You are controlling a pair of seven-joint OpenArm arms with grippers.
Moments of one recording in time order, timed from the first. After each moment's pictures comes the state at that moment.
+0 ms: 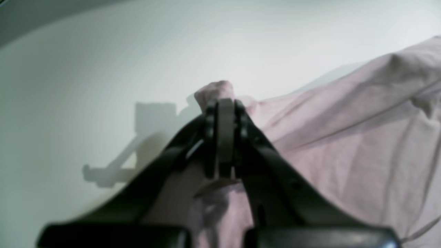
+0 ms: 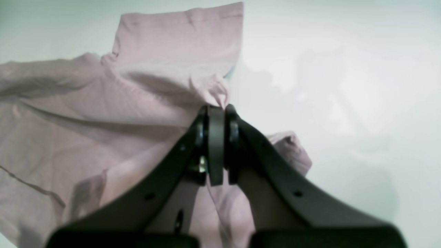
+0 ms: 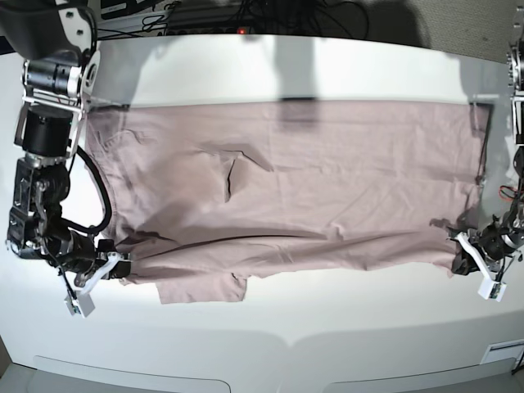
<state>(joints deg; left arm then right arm) -27.3 -29.5 4.8 48.1 -21.2 -33.1 20.4 25.9 21.4 12.4 64.5 27.3 34.4 -56.9</state>
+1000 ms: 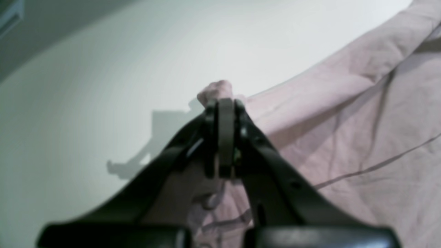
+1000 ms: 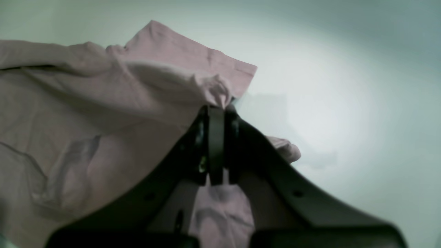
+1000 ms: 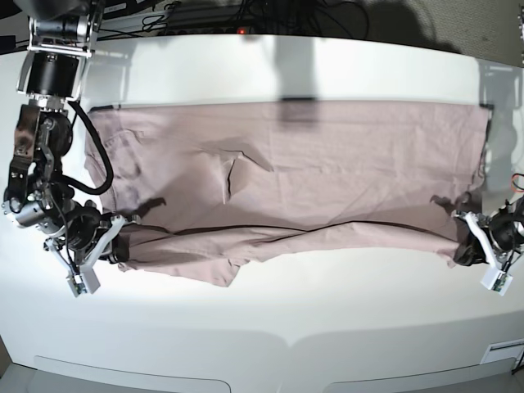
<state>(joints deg) -14.9 -34.7 1.5 73.7 -28.2 -33.1 34.2 11.7 21.4 12.2 88.4 23.4 34.6 -55.0</state>
